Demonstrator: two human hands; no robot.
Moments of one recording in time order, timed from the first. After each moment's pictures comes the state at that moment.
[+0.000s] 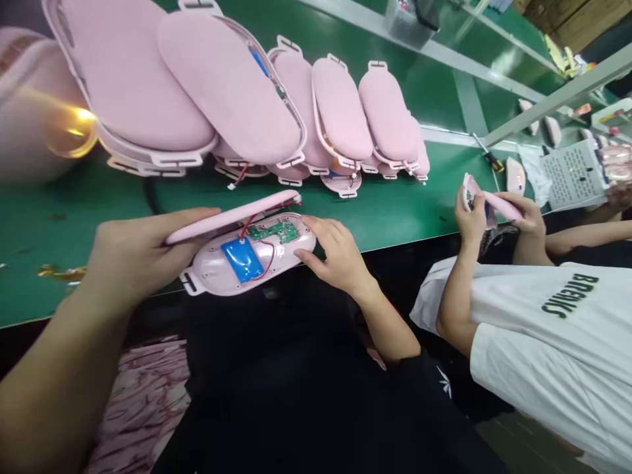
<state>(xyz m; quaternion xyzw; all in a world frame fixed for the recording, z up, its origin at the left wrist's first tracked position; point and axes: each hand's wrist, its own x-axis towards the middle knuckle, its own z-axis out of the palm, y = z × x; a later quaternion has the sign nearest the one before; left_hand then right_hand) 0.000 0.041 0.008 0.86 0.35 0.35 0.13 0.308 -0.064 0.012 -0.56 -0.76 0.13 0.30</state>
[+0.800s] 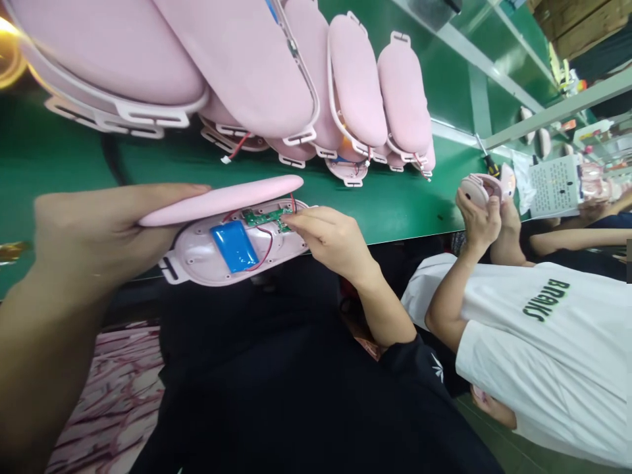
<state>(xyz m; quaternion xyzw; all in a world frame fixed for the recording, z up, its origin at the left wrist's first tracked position) 0.003 0.035 -0.004 0.84 0.37 0.39 0.10 0.300 -0.042 0.040 -0.51 -0.80 0.12 0.30</state>
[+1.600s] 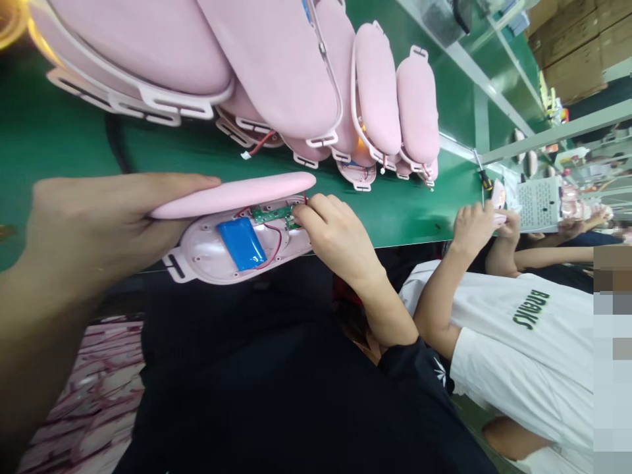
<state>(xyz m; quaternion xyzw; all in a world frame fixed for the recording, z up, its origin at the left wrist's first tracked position) 0.007 0.031 0.005 0.82 0.39 0.39 0.12 0.284 -0.028 0.057 -0.53 -0.85 -0.02 0.09</state>
